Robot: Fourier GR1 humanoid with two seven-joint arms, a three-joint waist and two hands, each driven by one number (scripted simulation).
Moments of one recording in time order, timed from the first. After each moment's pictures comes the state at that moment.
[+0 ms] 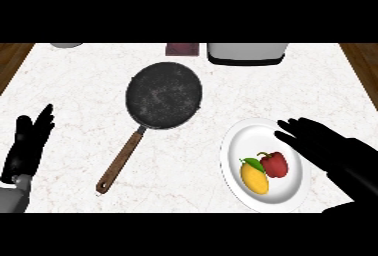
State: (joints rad) left arm -0.11 0.55 -0.12 -1.30 0.17 0.27 0.21; right arm -0.09 -0.79 0.30 -2.08 0.52 0.33 0.08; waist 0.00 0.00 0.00
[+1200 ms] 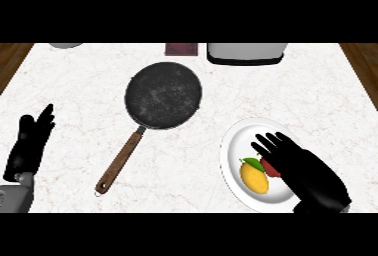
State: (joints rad) left arm -0.13 0.45 0.01 -1.26 0.04 0.18 0.20; right arm -0.02 -0.52 0.43 -1.84 1.02 0.32 0.05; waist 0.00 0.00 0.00
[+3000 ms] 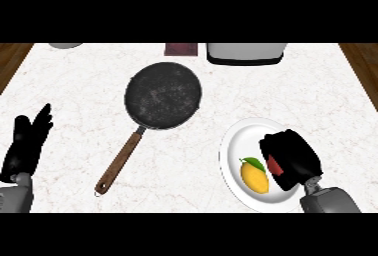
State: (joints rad) left arm -0.12 0.36 0.15 -1.31 -0.09 0.06 0.23; right arm -0.13 -0.27 0.27 -1.51 1.31 0.22 -0.06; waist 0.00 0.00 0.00
